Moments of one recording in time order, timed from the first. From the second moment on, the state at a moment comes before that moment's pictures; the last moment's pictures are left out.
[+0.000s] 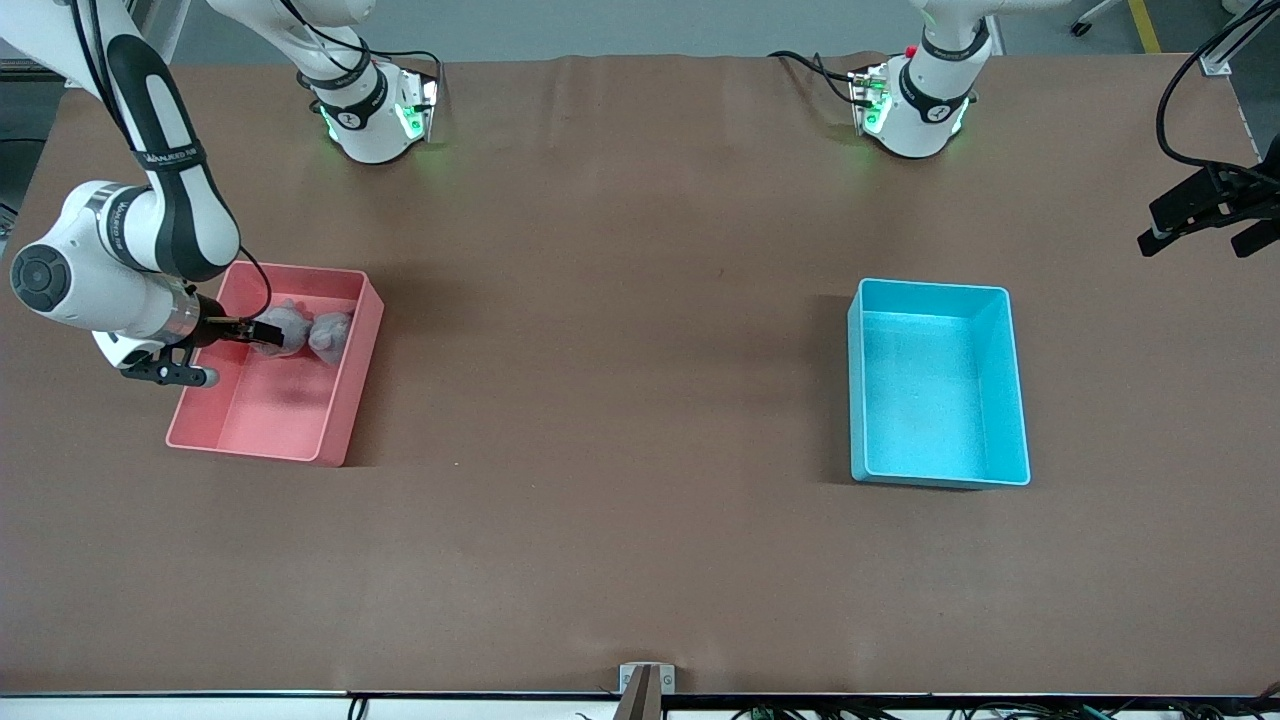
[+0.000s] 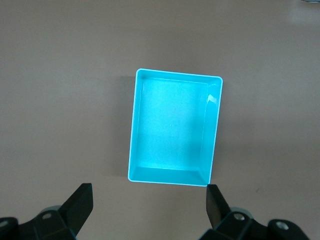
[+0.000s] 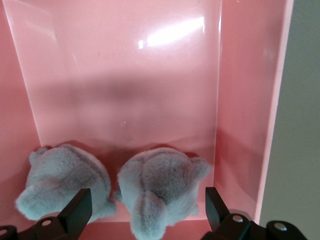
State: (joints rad) left arm 0.02 -0.02 -0.01 -1.49 -0.07 1.53 0.00; right arm -0.09 0.20 -0.11 -2.26 0.02 2.27 -0.08
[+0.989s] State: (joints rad) left arm 0.02 -0.02 -0.01 -1.49 -0.07 1.53 0.00; right arm -0.09 0.29 -0.11 -2.35 0.04 2.43 -0.07
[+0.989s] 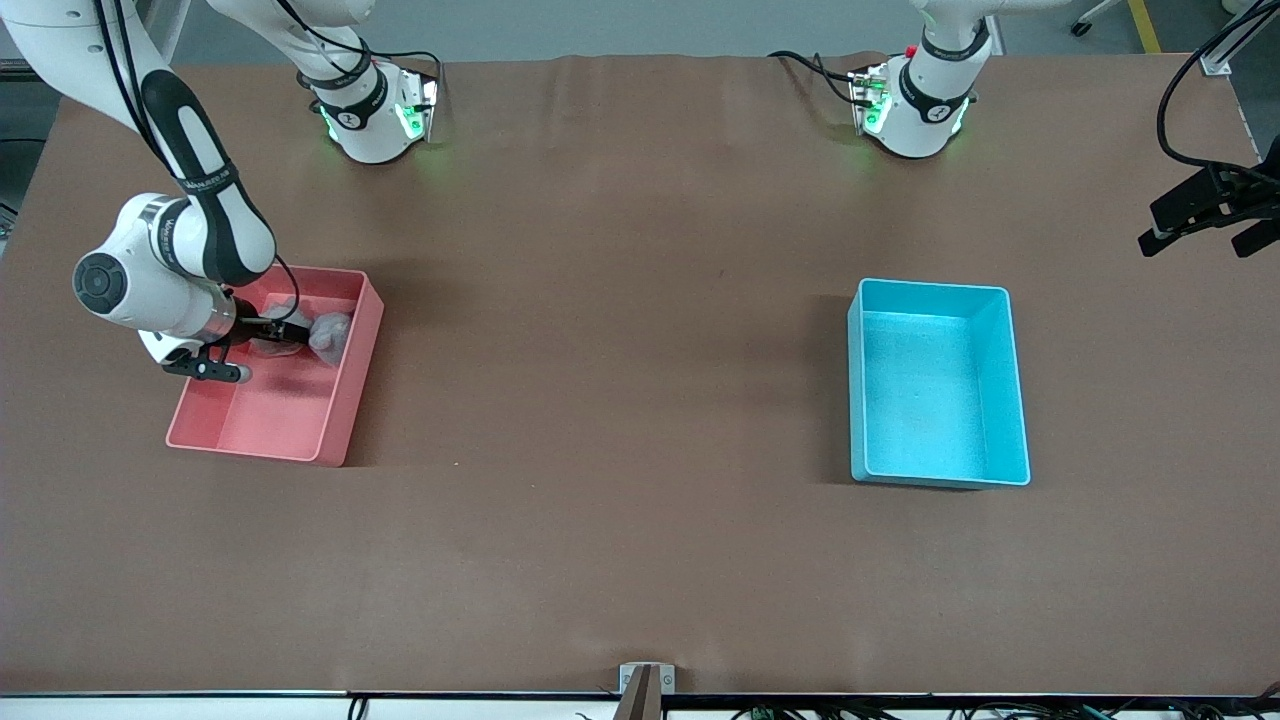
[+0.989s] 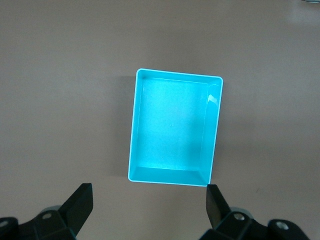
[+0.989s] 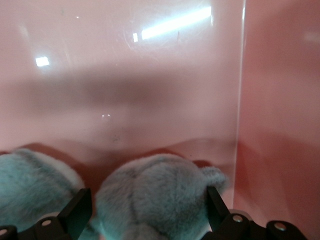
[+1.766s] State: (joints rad) left arm 0.02 -0.02 -0.01 -1.49 -0.07 1.53 0.00; right arm -0.09 0.32 -0.11 -2.35 0.04 2.43 -0.07
